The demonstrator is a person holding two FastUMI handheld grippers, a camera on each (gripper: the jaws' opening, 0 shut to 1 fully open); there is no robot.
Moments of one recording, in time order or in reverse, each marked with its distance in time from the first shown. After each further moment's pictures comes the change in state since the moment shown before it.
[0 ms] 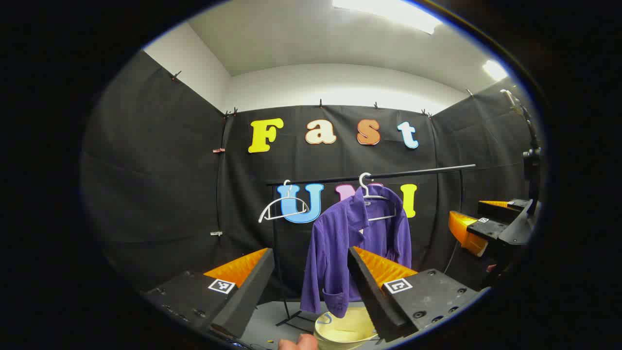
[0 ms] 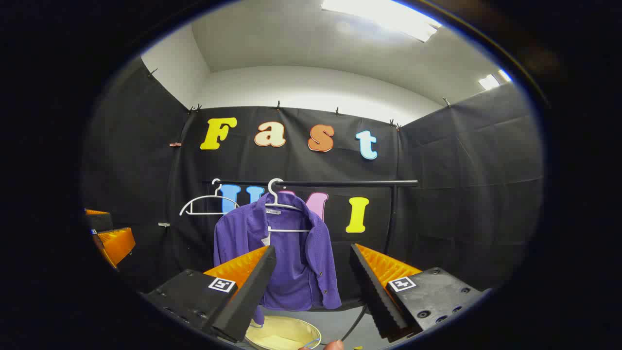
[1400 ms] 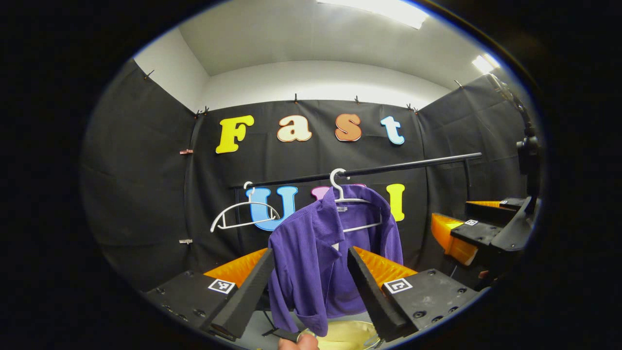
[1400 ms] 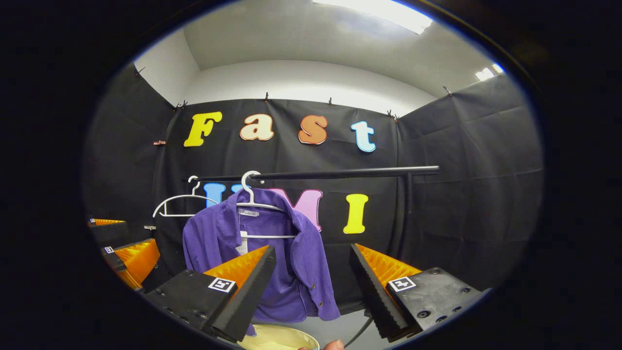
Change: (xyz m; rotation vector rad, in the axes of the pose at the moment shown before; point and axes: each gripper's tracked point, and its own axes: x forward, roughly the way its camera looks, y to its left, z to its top) left arm 0.155 -0.103 -0.013 0.020 -0.036 -0.087; right arm 0.143 -0.027 -0.038 0.029 0.011 0.008
